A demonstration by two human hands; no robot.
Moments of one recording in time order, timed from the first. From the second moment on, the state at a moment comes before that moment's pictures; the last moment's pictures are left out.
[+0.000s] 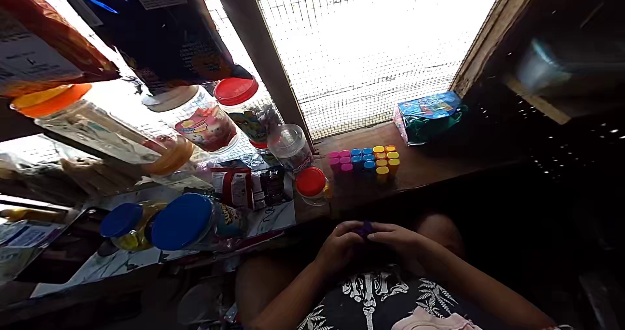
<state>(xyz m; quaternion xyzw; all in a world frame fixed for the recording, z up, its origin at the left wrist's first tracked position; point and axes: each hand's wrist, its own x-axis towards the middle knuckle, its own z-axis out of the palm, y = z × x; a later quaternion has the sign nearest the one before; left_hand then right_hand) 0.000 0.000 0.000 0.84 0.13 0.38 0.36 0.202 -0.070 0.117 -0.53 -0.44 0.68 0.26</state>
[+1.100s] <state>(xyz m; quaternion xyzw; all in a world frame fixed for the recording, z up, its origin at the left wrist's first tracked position) 0.039 0.031 0.038 0.64 0.35 0.08 0.68 0.305 -0.071 0.069 -0.52 0.07 0.48 0.70</state>
